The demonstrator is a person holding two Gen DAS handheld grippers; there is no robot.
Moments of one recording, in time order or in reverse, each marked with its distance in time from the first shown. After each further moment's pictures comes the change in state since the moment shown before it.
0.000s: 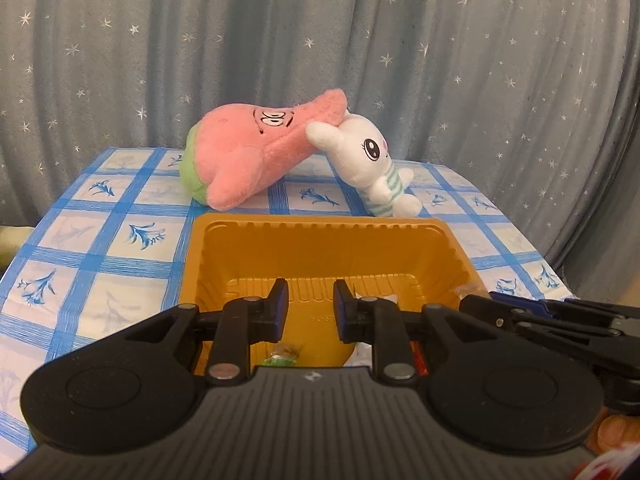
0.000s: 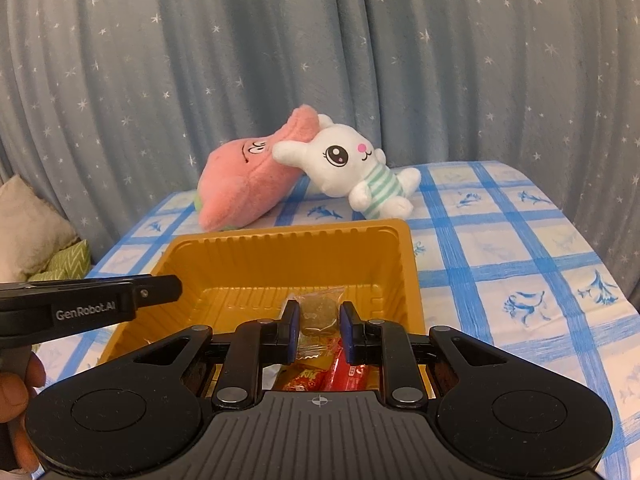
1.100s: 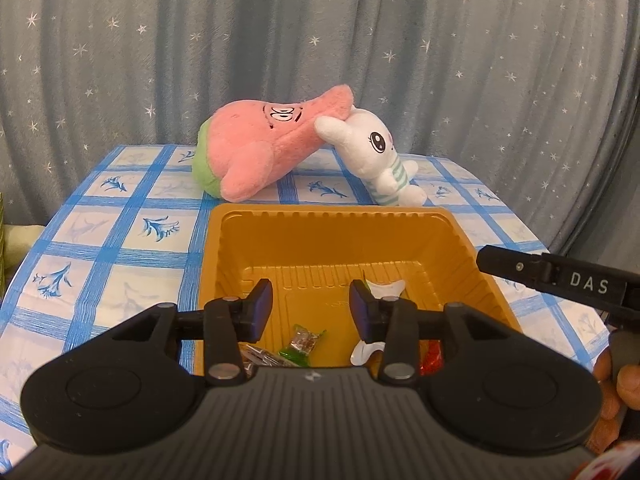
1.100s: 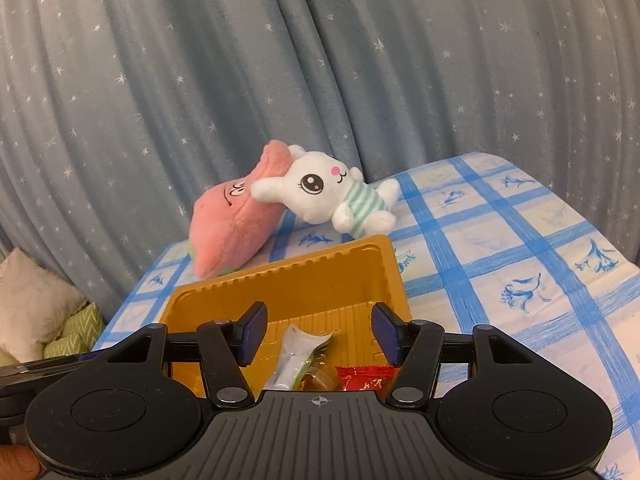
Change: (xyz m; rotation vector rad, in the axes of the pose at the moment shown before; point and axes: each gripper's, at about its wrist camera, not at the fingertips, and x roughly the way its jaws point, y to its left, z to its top) left arm -0.014 0.006 -0.010 0.020 0.011 0.016; right arm -0.013 -0.020 0.007 0.176 -0.078 0.012
